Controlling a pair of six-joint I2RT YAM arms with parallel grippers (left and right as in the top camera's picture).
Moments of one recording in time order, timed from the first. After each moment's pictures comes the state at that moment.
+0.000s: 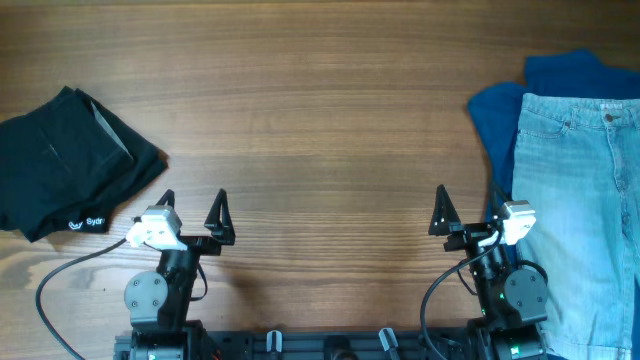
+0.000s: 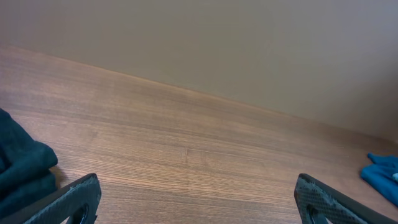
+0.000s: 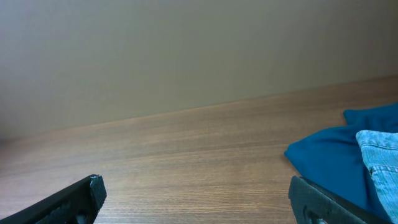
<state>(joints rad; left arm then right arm) 0.03 0.01 0.01 -0.06 0.16 -0.31 0.17 0.01 0.01 0.01 0.02 0.24</state>
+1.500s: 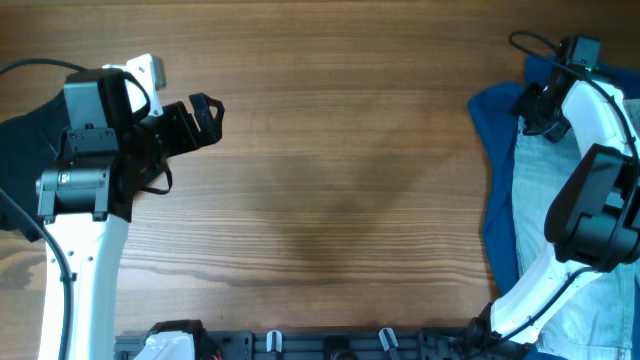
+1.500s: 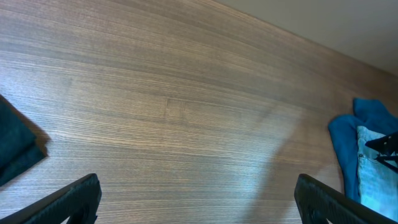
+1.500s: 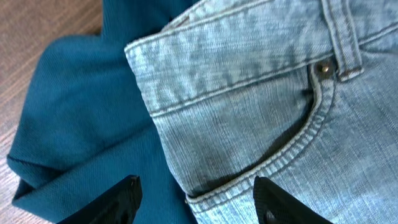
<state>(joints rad) 0.03 1.23 1.27 -0.84 0.29 -0.29 -0.30 2.06 1.54 -0.75 0.10 0.34</state>
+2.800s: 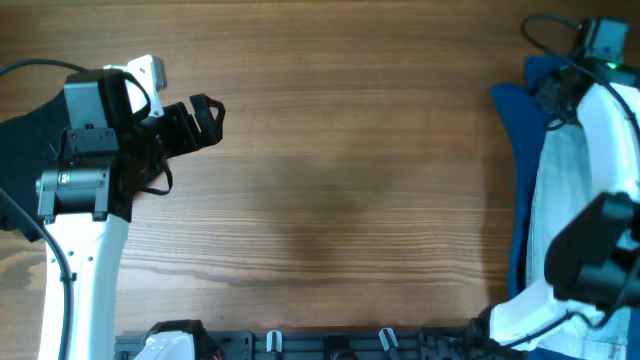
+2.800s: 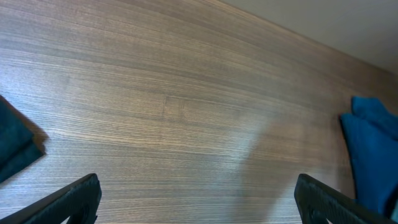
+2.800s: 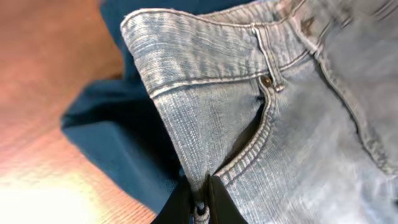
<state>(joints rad) 0.03 1.23 1.27 -0.85 0.30 -0.29 -0.28 1.84 1.55 -0.82 0.26 0.29</state>
